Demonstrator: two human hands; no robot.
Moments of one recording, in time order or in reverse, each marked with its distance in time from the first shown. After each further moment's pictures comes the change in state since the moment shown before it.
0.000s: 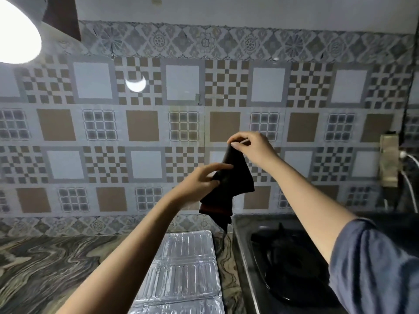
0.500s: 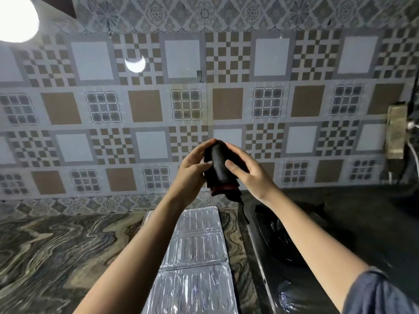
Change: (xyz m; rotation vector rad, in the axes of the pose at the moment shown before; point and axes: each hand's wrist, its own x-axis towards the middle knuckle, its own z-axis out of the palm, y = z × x) left_hand -0.035 -0.026 0.017 -0.649 0.241 0.053; right_hand -0.106 0.015 0.056 0.467 -0.132 0.063
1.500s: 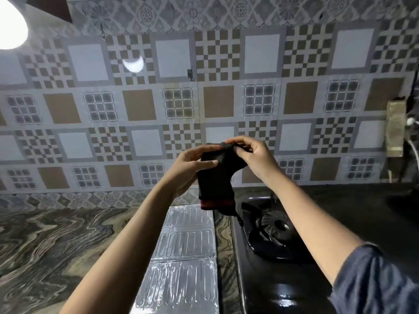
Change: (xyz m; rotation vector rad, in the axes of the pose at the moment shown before) left_hand 0.003 0.010 0.042 0.157 -0.054 -0.146; right_hand 0.006 -0.011 -0.063 0.040 0.068 -0.034
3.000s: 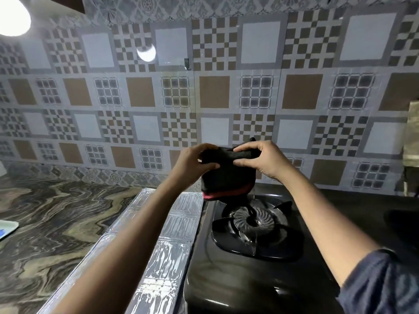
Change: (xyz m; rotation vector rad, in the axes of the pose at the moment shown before) left_hand 0.024 -0.044 0.086 0.869 0.349 0.201; right_hand -0.011 0.046 -0.106 -0.251 -0.243 0.022
